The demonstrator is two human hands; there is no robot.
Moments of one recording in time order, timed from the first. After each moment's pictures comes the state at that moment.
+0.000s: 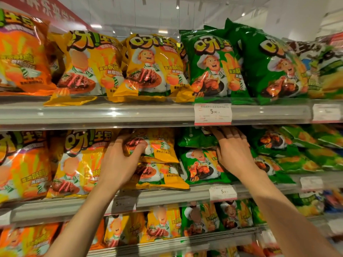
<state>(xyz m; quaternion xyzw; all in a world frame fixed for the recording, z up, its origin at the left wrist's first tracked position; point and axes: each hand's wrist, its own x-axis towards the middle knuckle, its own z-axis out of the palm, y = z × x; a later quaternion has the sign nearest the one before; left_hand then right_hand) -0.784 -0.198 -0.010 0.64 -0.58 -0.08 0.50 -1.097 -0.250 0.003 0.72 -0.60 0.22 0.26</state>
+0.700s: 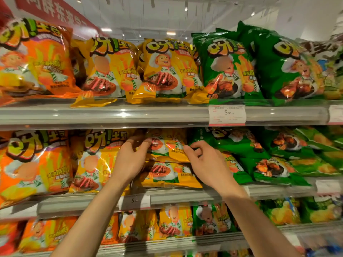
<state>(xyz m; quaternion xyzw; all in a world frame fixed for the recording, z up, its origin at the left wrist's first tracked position) -0.784 -0.193 0.001 0.59 -0.54 -0.21 0.56 -0.997 -0.181 0.013 0.72 -0.57 0.39 -0.11</state>
